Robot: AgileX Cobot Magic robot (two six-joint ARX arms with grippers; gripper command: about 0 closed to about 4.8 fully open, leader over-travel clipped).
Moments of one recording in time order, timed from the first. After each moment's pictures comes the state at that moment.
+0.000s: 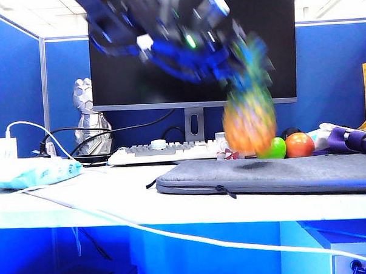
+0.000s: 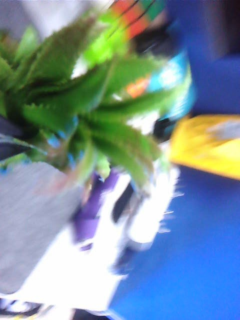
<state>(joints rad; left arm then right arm) -0.62 2.16 1.73 0.27 0.48 -0.05 -0.12 0.92 0.72 0.43 -0.89 0.41</state>
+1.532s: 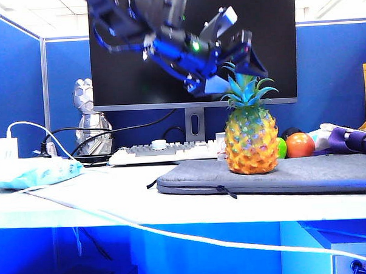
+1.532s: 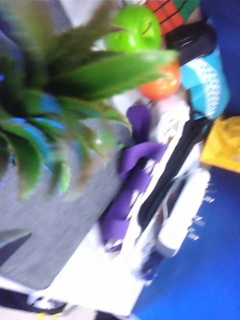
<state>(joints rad) -0.63 2.13 1.74 0.08 0.44 0.00 -0.12 0.92 0.72 0.43 -0.89 0.41</state>
